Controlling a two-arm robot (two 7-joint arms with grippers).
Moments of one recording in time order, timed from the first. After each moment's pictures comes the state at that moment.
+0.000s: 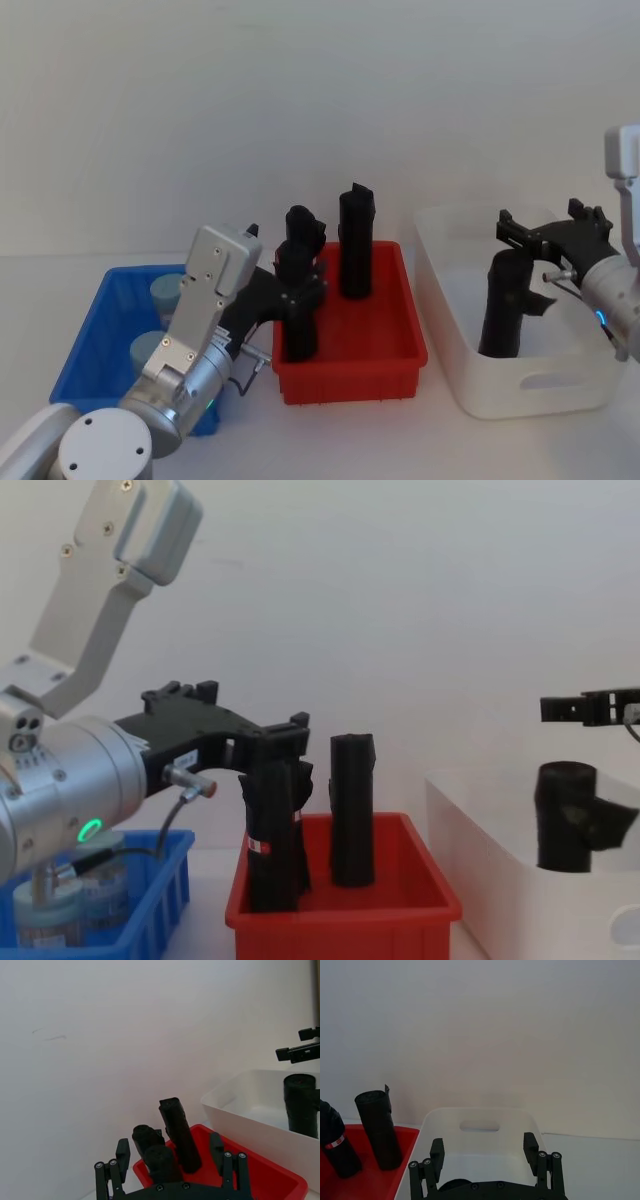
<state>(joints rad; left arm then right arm) -0.23 0.40 0.44 -1.65 -0.19 0.04 0.01 0.33 0.18 -0.19 -1.56 0.19 0.42 -0.04</state>
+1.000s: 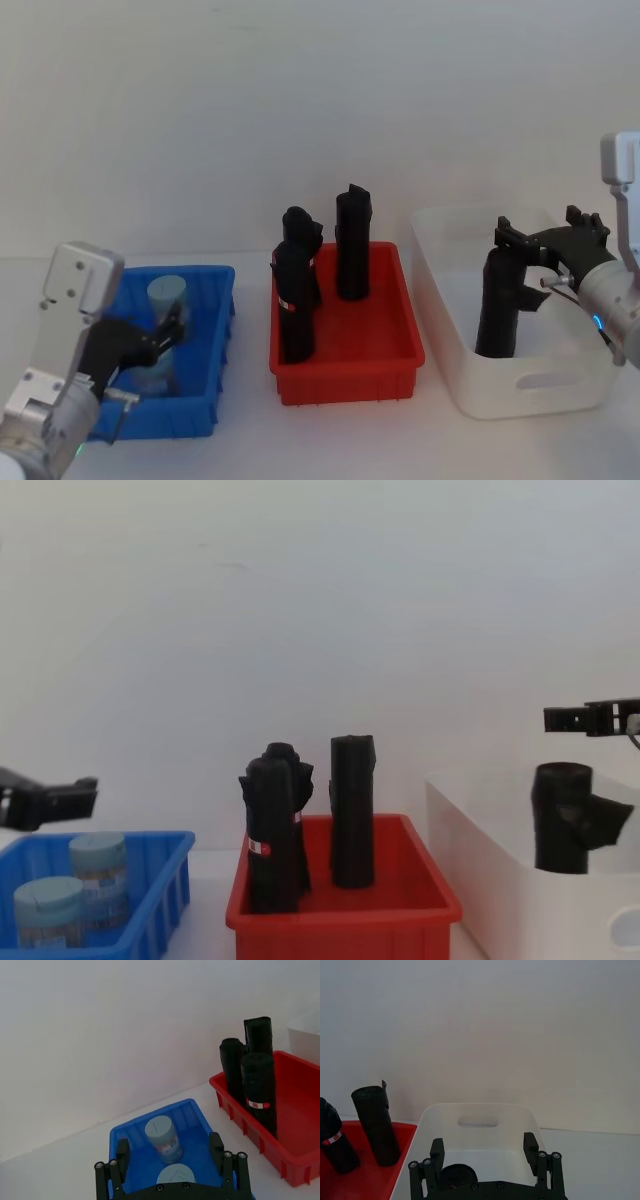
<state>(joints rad) -0.03 0.61 0.31 -1.86 -0.38 0.29 0.25 0.32 0.18 -0.19 -1.55 0.20 0.43 -0.04</state>
